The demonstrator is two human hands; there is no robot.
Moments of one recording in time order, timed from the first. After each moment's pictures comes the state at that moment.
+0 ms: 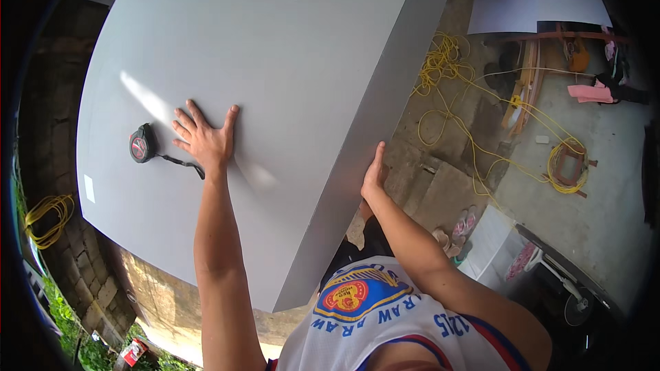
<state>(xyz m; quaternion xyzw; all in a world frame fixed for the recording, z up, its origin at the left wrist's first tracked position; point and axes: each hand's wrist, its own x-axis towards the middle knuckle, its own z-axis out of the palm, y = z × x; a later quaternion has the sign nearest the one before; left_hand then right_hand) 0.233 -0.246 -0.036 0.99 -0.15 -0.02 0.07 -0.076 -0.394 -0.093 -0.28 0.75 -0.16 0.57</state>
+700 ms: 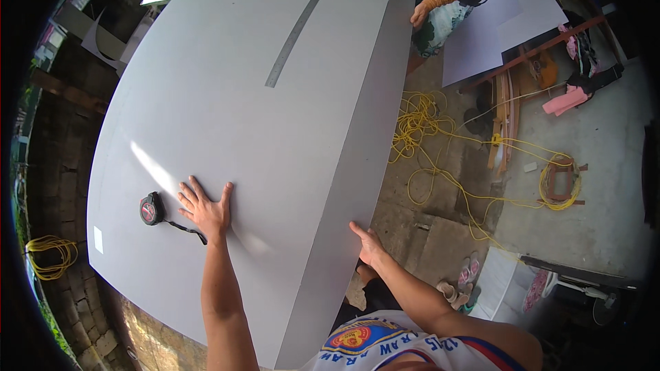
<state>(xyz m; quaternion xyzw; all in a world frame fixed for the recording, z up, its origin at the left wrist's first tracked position) 0.226 -0.261 -0.014 0.99 -0.13 -0.01 0.07 -0.131 -0.413 -0.077 -0.19 0.53 -0.11 0.82</state>
